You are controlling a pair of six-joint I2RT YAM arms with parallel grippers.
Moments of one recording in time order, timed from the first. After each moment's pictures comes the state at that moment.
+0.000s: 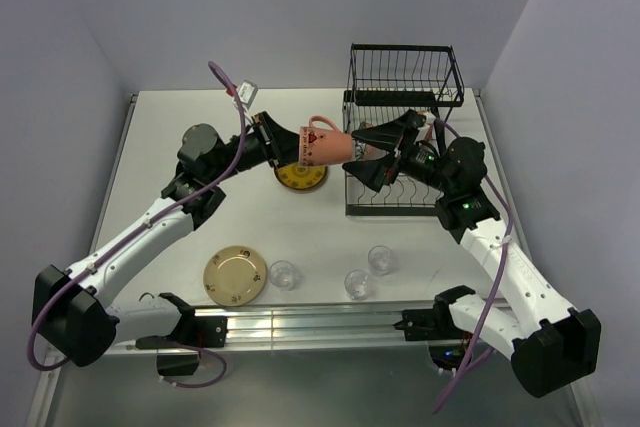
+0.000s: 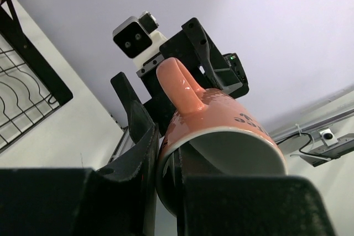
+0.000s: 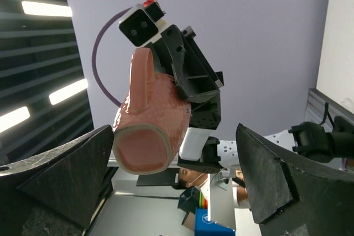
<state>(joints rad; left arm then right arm) -0.59 1.21 0.98 0.43 0.59 -1.14 0.31 0.96 0.79 0.29 -0.75 1.77</state>
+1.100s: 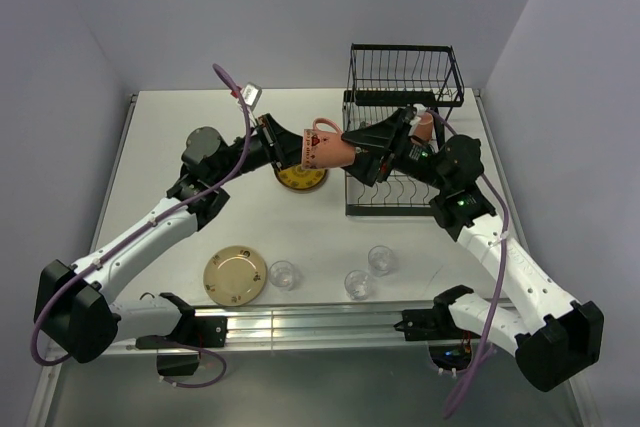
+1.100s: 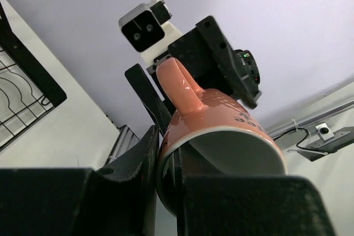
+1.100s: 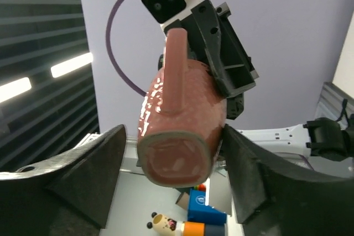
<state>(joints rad) -0.60 1.23 0.96 0.51 0.59 -1.15 0.39 0.99 0.85 0.37 -0.73 1.79</state>
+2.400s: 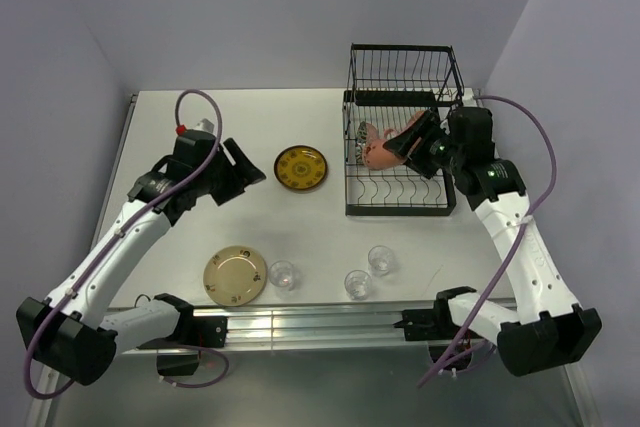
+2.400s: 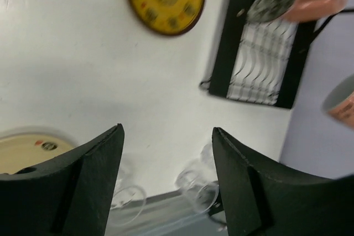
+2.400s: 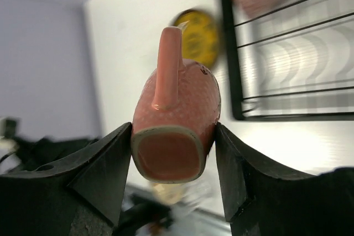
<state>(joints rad) -0.42 1.10 1.08 -0.64 0.05 -0.92 0.17 1.07 1.16 -0.64 -0.27 0.86</state>
